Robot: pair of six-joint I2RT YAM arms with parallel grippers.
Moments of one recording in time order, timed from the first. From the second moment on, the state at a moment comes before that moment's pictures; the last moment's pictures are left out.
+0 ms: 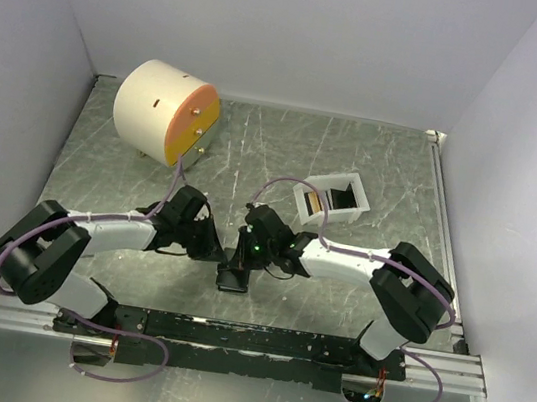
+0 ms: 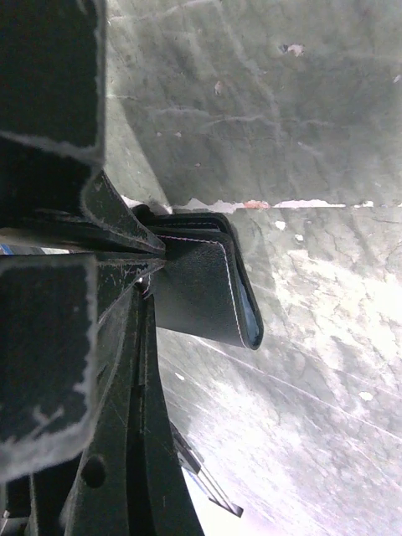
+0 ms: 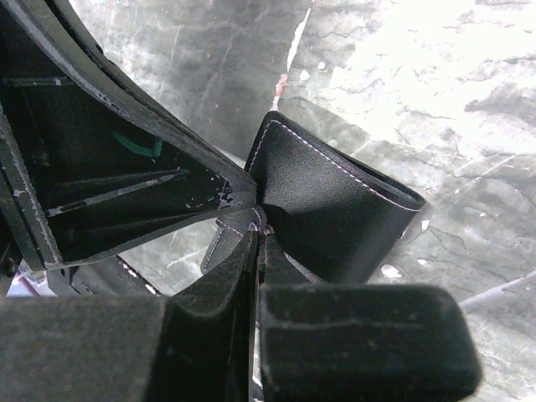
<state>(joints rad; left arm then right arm) -0.63 1.43 0.54 -0.02 0.34 -0.91 0.97 1.61 0.81 -0.06 -0.12 0.74</state>
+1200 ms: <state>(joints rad) -0.74 1.31 0.65 -0.19 0.16 -0.98 0.89 1.60 0.77 -0.01 -0.25 0.72</state>
